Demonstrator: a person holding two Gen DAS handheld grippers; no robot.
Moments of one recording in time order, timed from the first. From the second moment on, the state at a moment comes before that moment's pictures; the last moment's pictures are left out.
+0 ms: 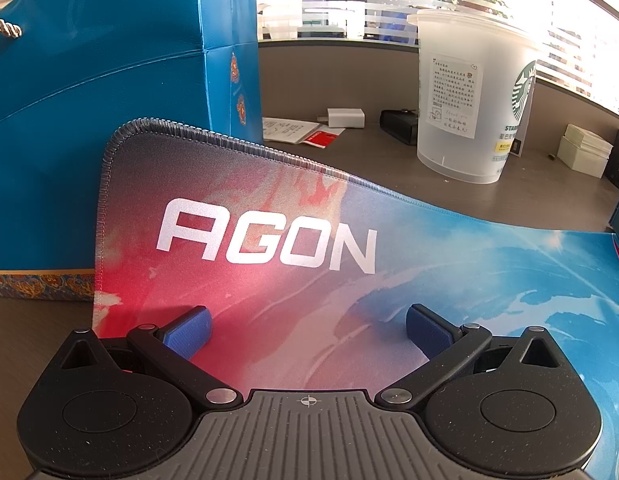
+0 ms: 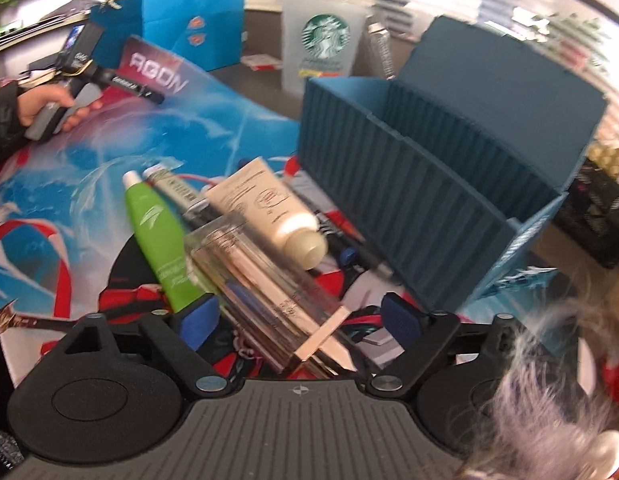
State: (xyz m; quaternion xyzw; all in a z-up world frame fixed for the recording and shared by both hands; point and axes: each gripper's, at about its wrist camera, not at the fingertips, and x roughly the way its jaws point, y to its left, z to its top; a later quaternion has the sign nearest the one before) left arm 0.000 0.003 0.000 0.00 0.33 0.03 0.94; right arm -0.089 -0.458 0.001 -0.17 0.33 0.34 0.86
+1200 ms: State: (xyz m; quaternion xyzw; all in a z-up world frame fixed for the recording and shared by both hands) left arm -0.001 0.003 0.000 0.00 0.33 0.03 0.94; right arm -0.100 -0.453 0.001 -0.12 0.38 0.30 0.87
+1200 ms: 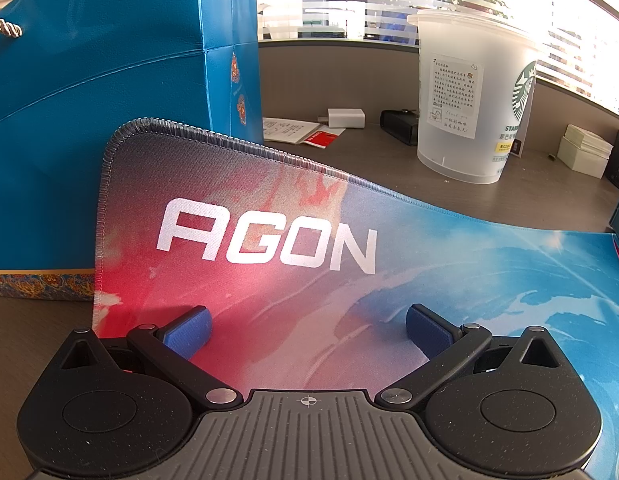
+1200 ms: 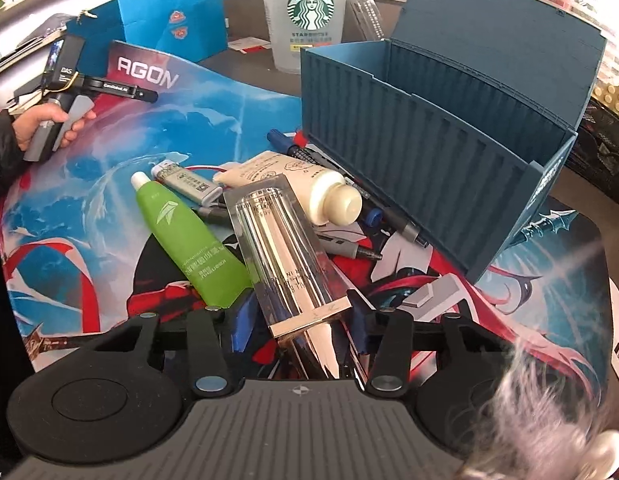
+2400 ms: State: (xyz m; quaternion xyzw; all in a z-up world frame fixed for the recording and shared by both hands) left arm -0.001 0.003 0.000 0.00 0.33 0.03 0.94; right arm -0.055 -0.475 0.111 0.07 0.25 0.25 0.93
